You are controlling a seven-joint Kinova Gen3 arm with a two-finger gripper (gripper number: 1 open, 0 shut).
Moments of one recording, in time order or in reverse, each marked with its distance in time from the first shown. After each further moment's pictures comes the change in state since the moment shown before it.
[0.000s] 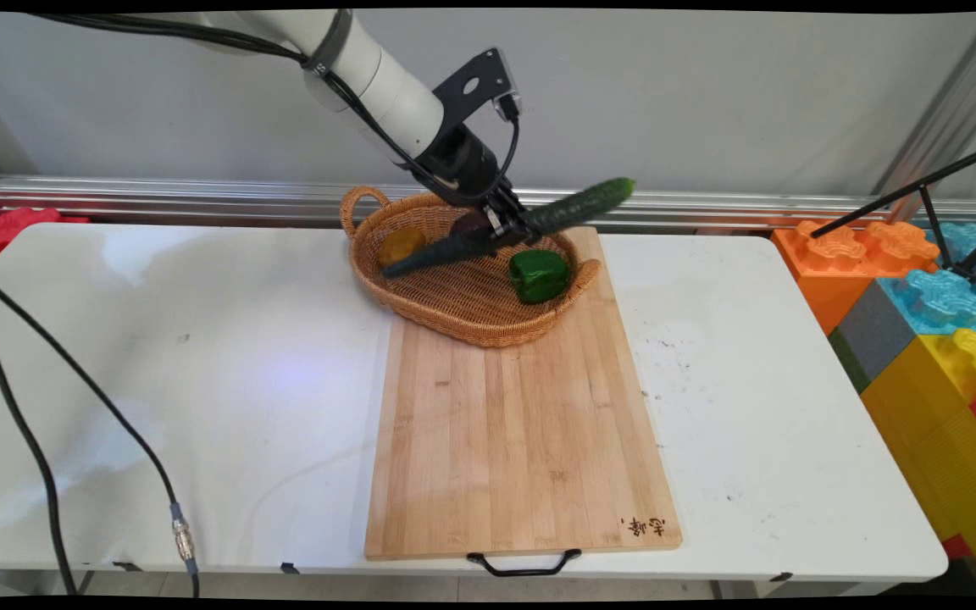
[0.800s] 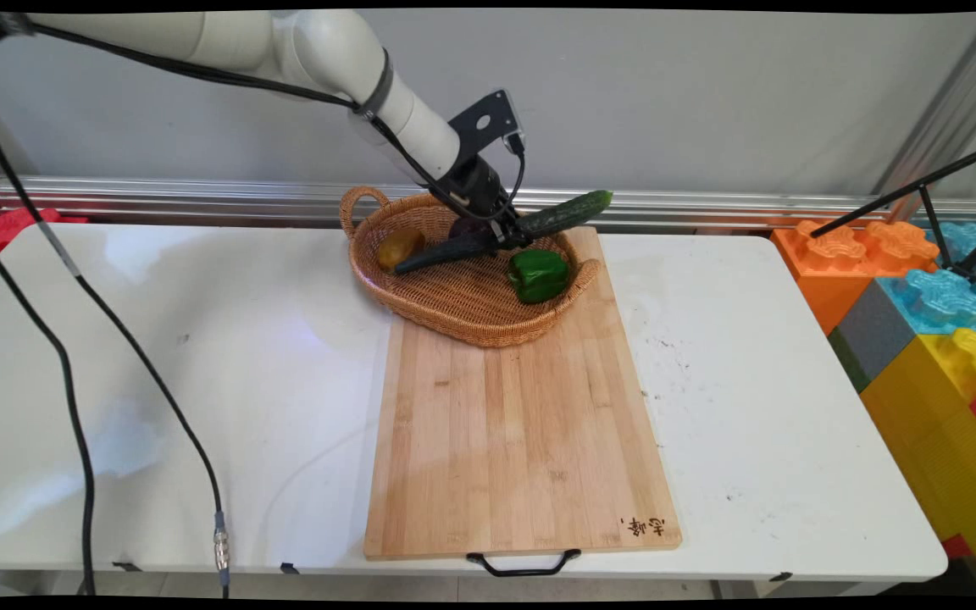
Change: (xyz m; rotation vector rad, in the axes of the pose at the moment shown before) arm -0.029 -0.048 0.076 0.059 -0.045 0.012
